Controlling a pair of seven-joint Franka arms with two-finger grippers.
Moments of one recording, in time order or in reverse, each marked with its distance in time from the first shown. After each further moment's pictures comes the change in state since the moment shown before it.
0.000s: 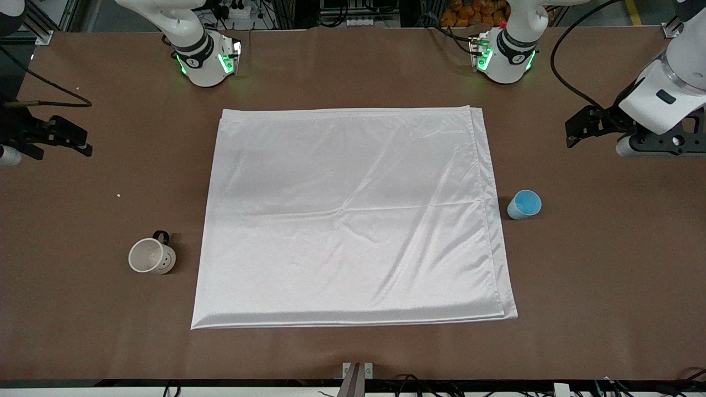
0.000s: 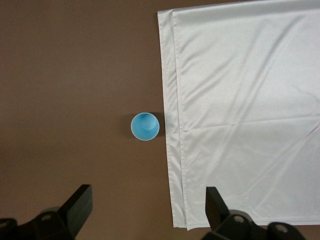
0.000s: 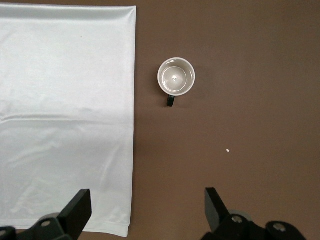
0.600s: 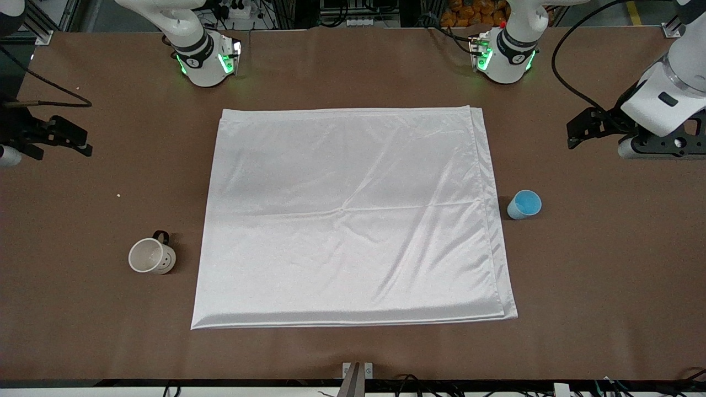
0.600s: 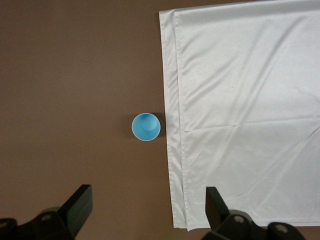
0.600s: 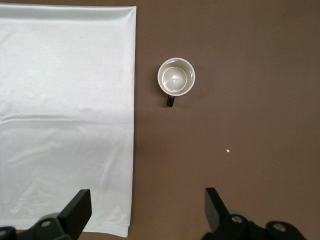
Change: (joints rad) left arm 0.004 0.006 0.002 0.002 0.000 0.002 0.000; right arm 0.000 0.000 0.000 0.000 0.000 0.001 0.000
